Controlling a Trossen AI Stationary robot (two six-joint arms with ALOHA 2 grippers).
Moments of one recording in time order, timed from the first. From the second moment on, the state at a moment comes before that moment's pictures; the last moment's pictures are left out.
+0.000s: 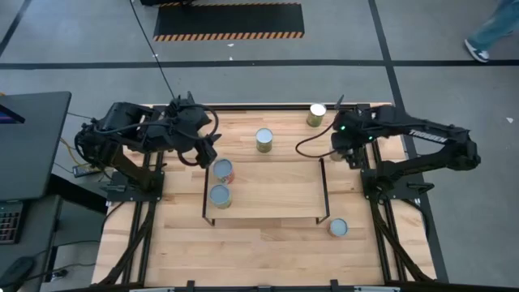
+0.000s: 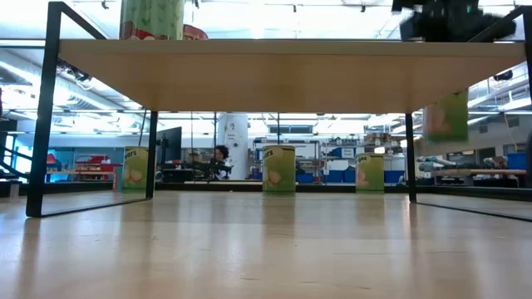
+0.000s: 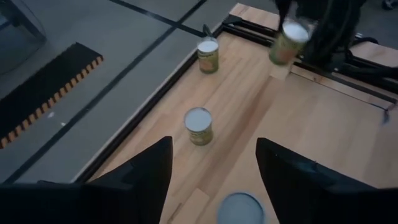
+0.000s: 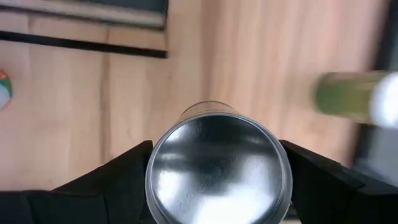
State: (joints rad) left arm -0.21 1.59 2.31 -1.57 -0.66 -0.55; right arm -0.31 1.07 1.14 -1.37 0.06 -0.44
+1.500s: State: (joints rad) left arm -0.43 1.53 2.31 -1.57 -0.49 -0.43; right arm 0.07 1.93 2.15 -1.27 -0.02 -0.31
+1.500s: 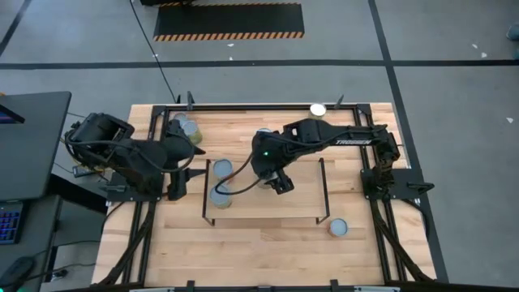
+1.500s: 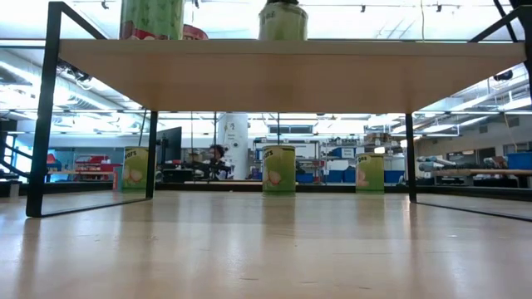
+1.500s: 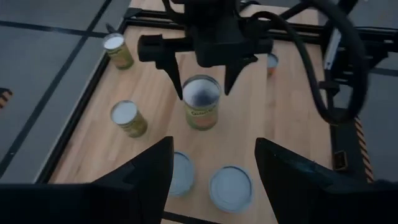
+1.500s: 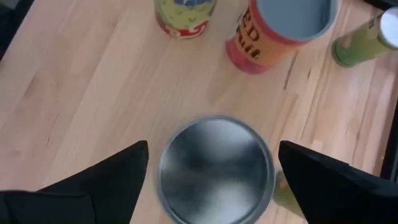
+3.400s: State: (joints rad) left arm -0.43 1.53 2.31 -1.56 -0.49 -0.40; right arm 0.06 1.90 2.19 -1.19 -0.01 -0.30
